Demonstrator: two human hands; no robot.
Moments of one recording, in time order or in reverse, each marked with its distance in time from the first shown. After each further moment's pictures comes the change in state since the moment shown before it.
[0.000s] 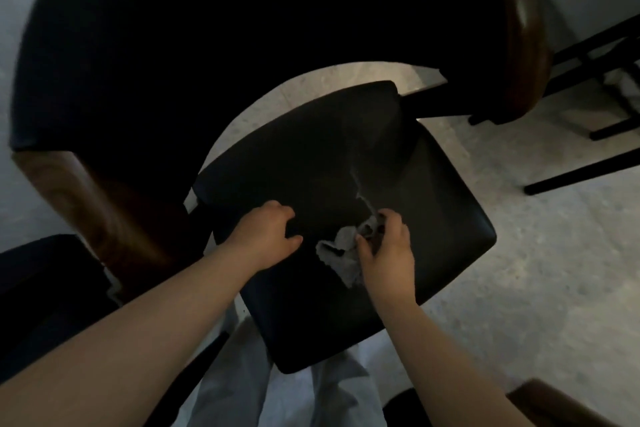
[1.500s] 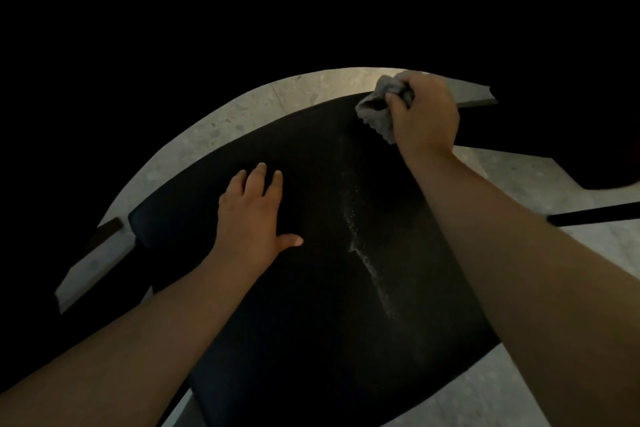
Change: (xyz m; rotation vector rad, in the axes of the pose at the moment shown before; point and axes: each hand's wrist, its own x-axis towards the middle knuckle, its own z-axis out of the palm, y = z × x) left_hand 0.131 -0.002 0.018 0.144 0.286 -0.094; right_hand 0.287 -0.057 -0.012 -0.260 0.330 -0.425
